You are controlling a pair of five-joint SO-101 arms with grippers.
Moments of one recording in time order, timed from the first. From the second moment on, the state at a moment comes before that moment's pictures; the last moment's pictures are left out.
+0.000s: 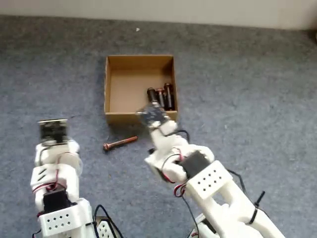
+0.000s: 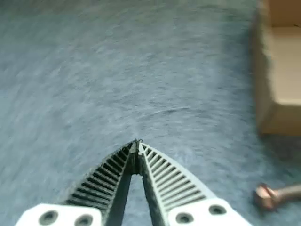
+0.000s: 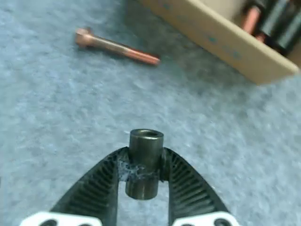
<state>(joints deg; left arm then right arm) -22.7 -96.0 91.8 45.9 -7.7 -40.5 -45.0 55.2 57.4 3.3</state>
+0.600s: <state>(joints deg) 4.1 -95.2 77.3 64.3 -19.6 -21.7 -47.6 68.2 40.8 0.6</state>
